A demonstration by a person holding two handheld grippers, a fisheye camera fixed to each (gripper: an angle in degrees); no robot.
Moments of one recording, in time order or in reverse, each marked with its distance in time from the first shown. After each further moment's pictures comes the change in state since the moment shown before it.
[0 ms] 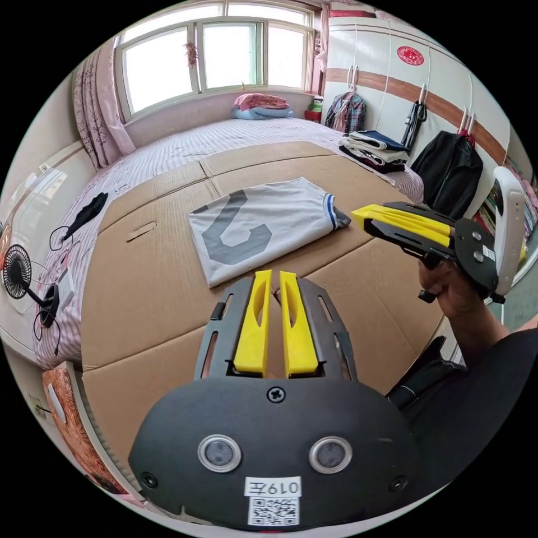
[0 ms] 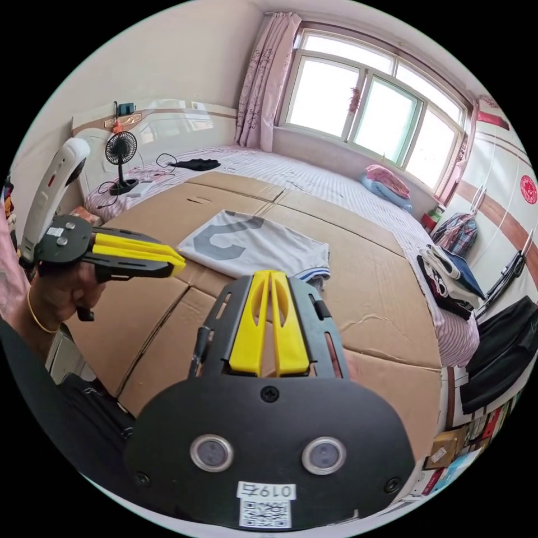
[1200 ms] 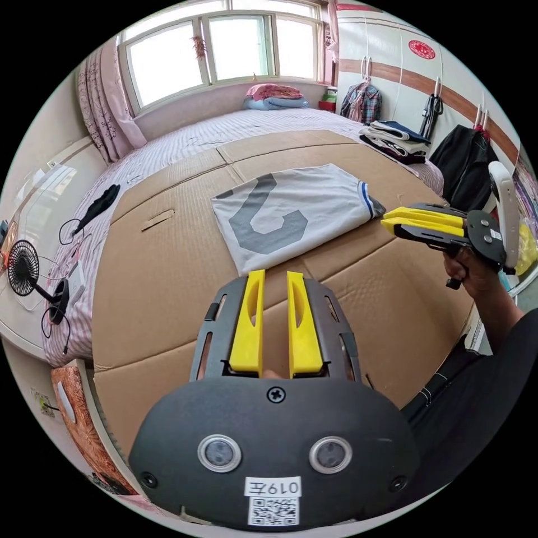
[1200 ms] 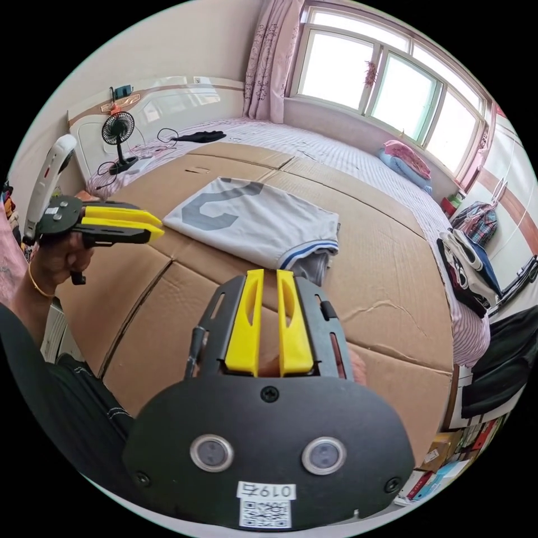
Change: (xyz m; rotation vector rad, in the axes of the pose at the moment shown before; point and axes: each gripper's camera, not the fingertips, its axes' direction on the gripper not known) left arm -0.030 -0.021 -0.019 -0.045 -0.081 -0.008; right arm 0.013 -0.052 0.050 -0.136 -0.059 -0.029
